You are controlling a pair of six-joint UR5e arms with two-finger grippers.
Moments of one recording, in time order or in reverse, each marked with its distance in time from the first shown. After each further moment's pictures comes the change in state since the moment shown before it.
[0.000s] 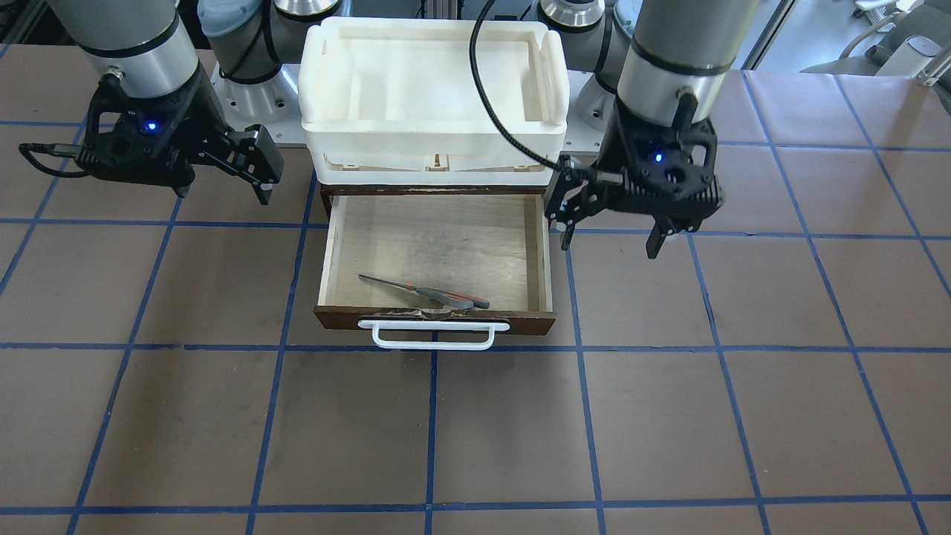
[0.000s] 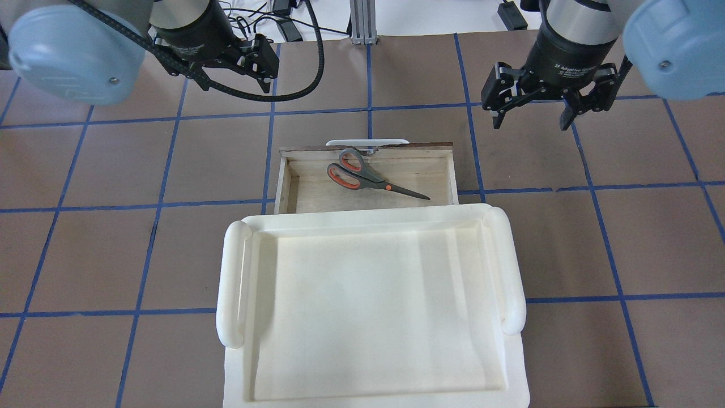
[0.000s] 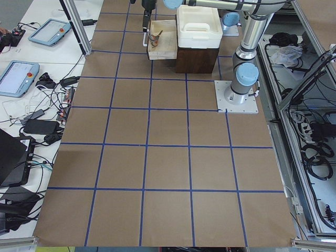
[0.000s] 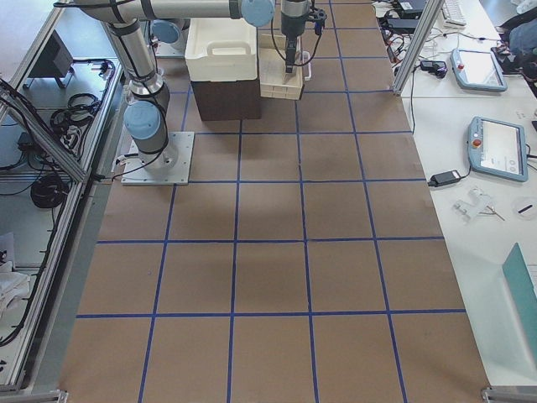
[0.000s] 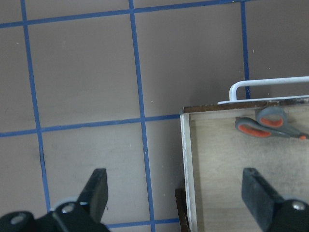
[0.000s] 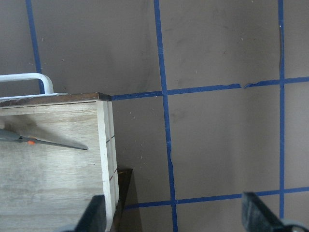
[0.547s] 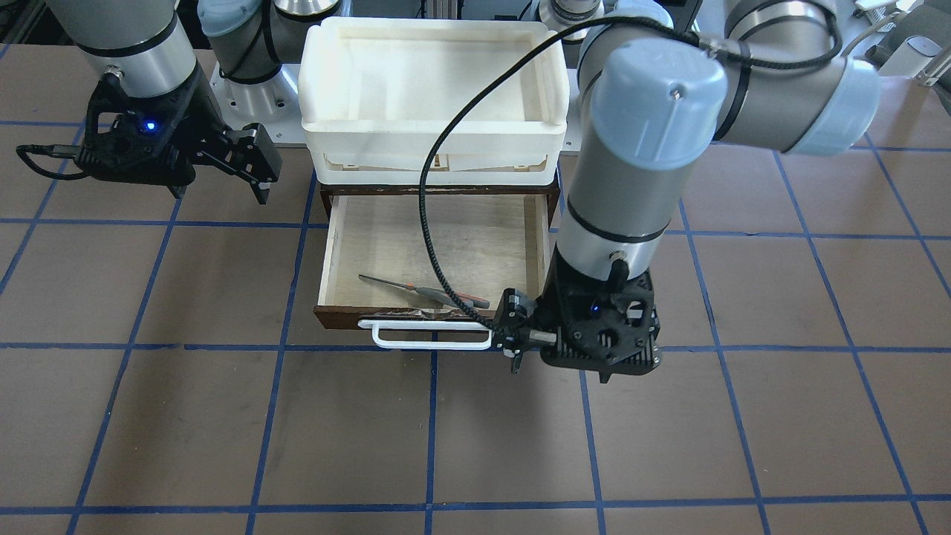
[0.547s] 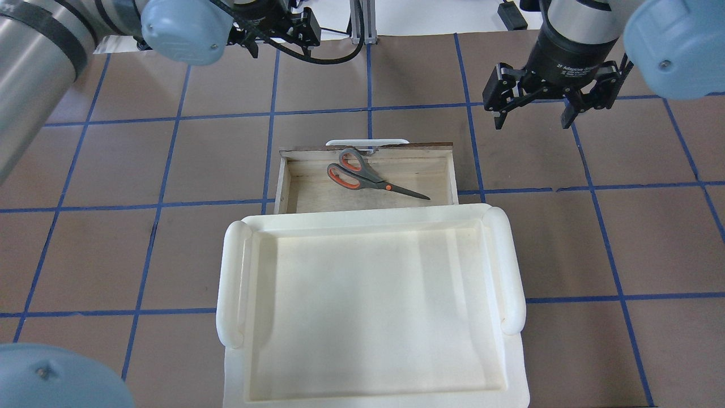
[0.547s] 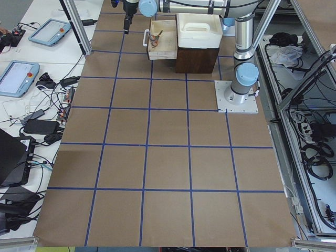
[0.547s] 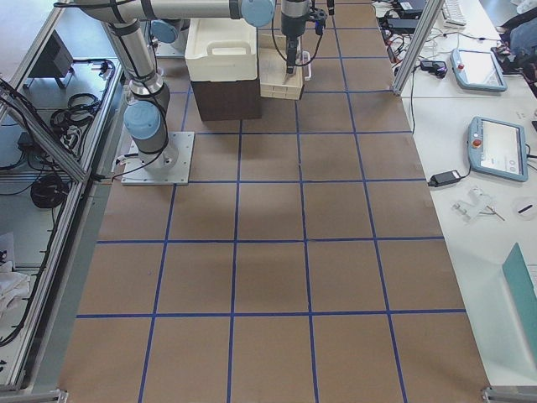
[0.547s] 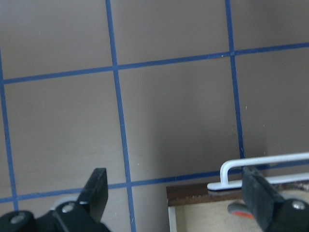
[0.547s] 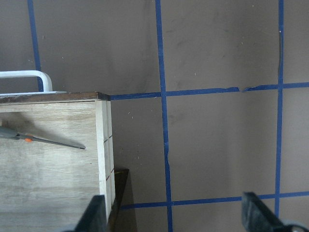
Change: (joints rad) left arm -0.060 -0.266 0.175 0.144 0.004 -0.056; right arm -0.002 0.000 0.000 -0.003 -0.003 -0.024
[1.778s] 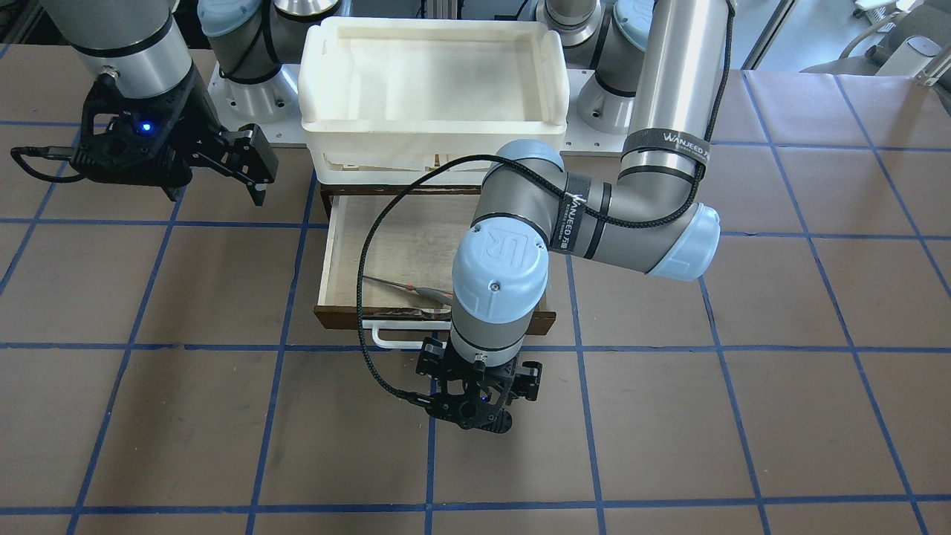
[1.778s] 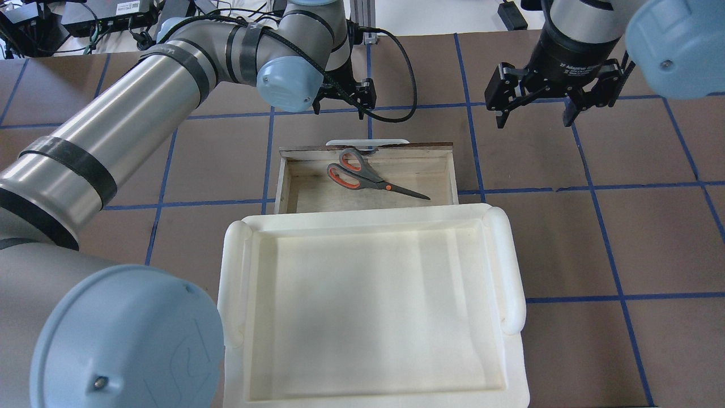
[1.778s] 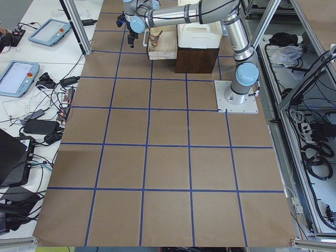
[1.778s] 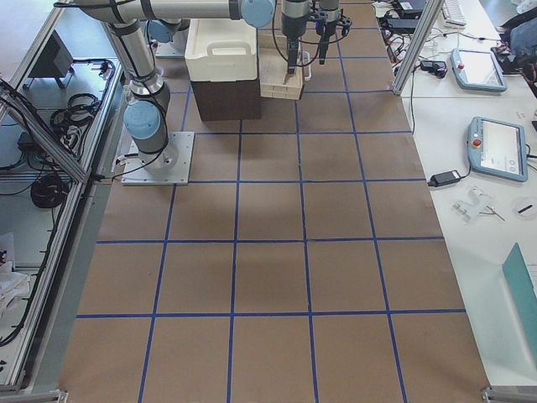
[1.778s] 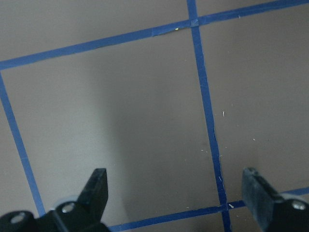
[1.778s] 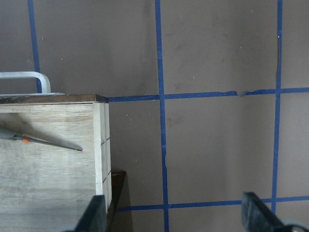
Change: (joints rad) left arm -0.095 -0.172 -0.022 -0.026 -0.020 0.050; right arm -0.006 0.000 0.001 -0.010 -0.003 -0.022
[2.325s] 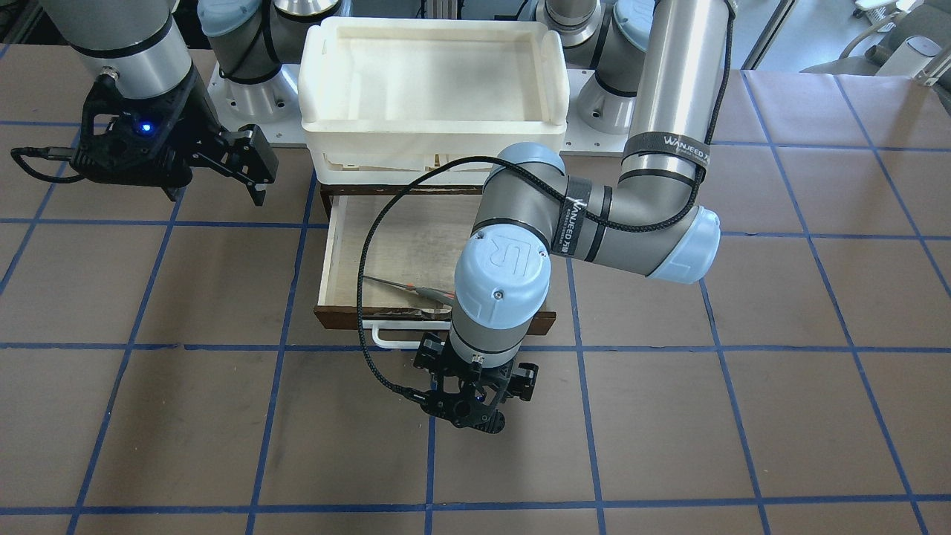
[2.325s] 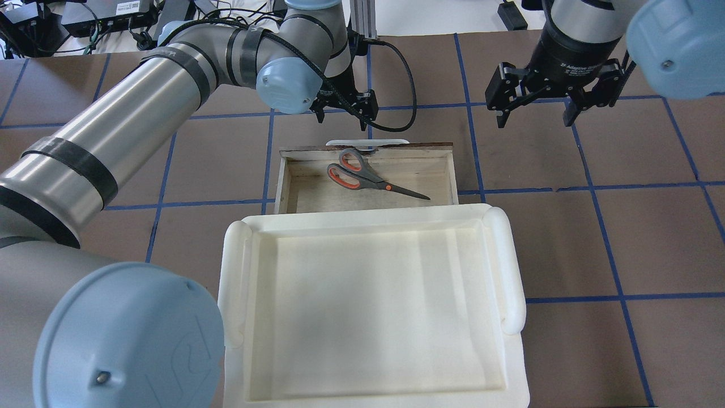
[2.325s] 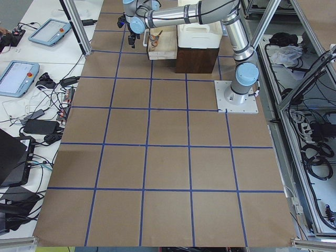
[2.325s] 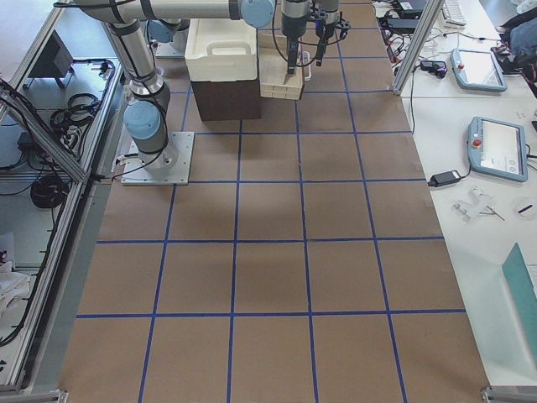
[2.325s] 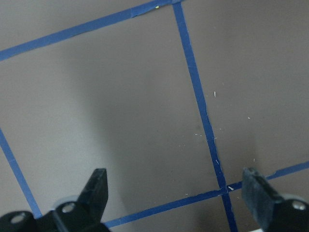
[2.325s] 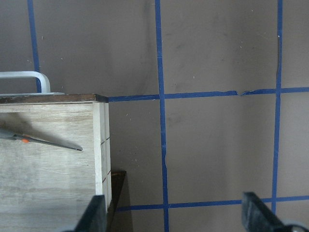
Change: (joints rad) left arm 0.003 -0.006 0.000 -0.010 -0.037 0.041; right arm 0.000 0.000 0.000 0.003 0.001 0.000
